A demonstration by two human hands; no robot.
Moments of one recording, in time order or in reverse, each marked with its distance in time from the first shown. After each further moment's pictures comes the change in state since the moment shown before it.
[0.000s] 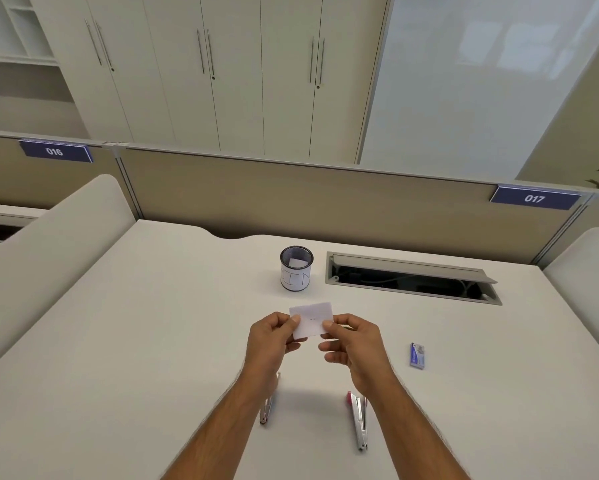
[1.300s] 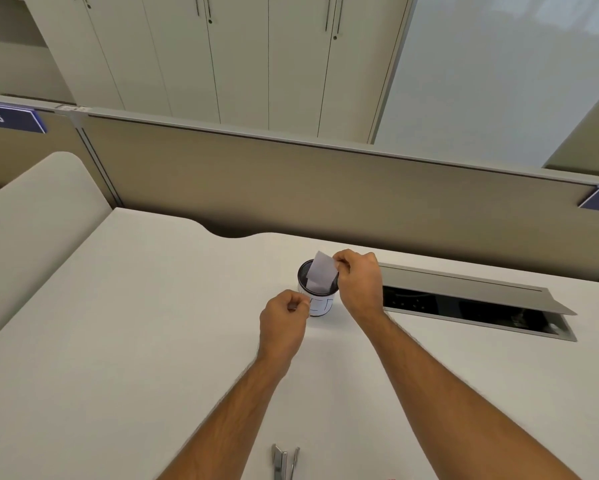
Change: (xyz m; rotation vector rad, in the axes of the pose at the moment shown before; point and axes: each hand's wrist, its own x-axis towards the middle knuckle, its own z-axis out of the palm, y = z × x) left_hand 0.174 0.017 0.008 0.328 0.113 0.040; right_hand 0.247 -0.034 0.069 -0.966 0.299 -0.526
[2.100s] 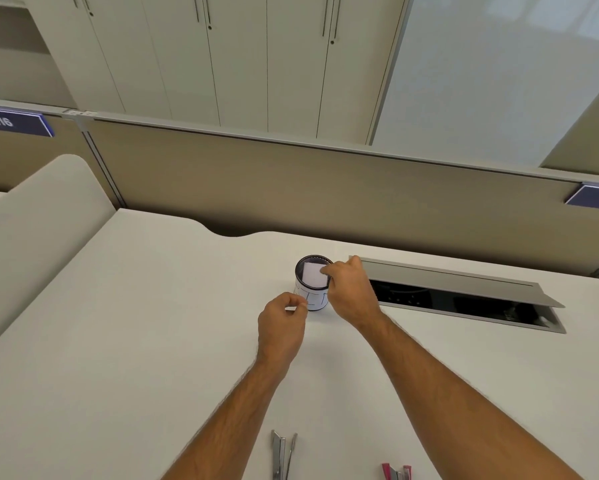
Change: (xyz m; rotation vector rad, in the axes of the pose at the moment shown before) left_hand -0.020 -0.005 0.000 0.035 0.052 0.007; right_hand -0.023 -0.004 -0.012 -0.305 -0.288 -0.145
